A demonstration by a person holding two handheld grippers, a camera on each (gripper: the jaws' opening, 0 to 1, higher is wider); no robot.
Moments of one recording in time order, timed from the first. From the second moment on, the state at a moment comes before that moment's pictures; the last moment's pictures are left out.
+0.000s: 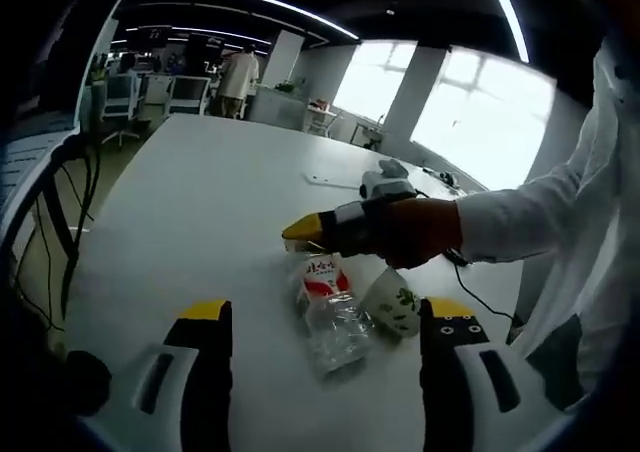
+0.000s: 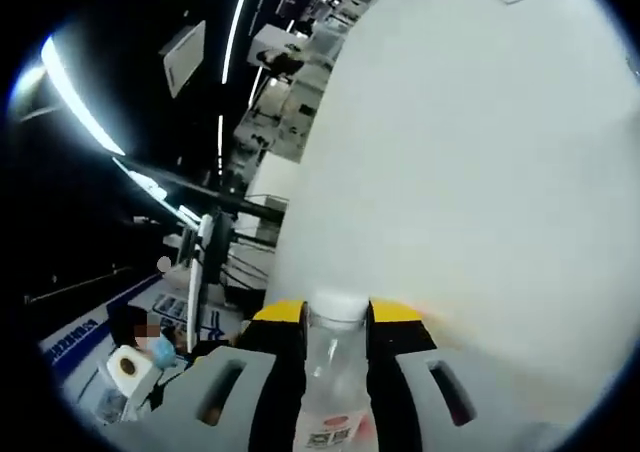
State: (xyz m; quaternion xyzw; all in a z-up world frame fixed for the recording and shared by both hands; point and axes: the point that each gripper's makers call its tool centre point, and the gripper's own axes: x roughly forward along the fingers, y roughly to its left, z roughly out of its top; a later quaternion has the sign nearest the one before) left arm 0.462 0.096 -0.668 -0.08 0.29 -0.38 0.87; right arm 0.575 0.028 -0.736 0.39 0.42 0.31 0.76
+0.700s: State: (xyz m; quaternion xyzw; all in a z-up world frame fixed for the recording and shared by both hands) left arm 0.492 0.052 -0.689 -0.14 0.31 -0.47 0.82; right arm 0.551 0.052 -0.667 0.25 0.31 0.42 0.81
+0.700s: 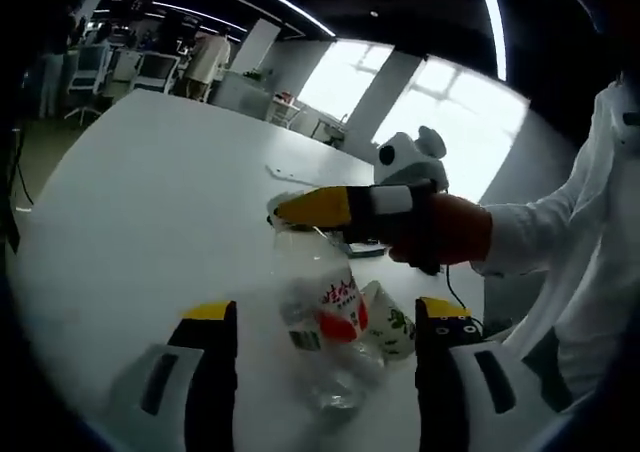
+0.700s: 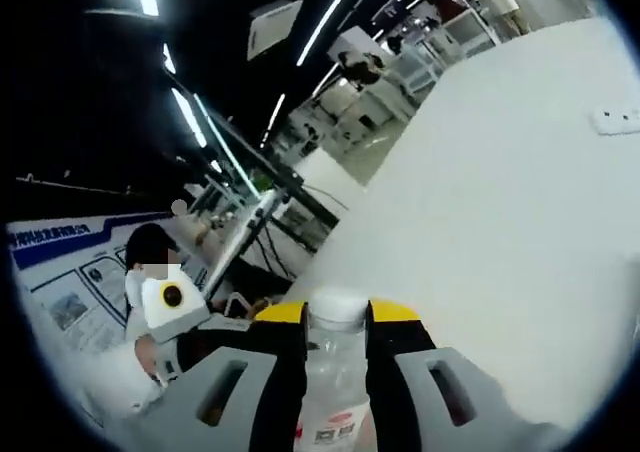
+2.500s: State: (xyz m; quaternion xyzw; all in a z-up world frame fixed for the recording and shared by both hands) left arm 0.543 -0.021 -0.633 -0.02 0.21 -0.60 0.77; right arm 0.571 0.014 -0.558 0.04 0.11 0.42 0.90
